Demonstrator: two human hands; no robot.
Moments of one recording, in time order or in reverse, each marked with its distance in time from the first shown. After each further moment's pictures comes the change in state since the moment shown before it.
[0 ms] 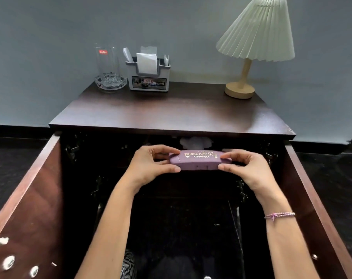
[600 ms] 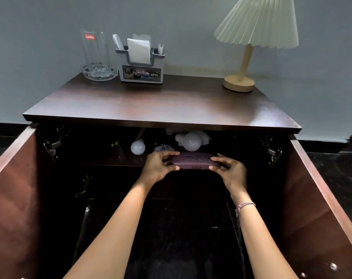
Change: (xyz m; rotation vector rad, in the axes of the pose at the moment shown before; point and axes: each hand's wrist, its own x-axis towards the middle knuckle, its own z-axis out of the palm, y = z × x) left_hand 0.069 -0.098 0.044 0.081 0.003 -0.082; right_hand 0.045 0.100 0.045 0.020 0.201 0.102
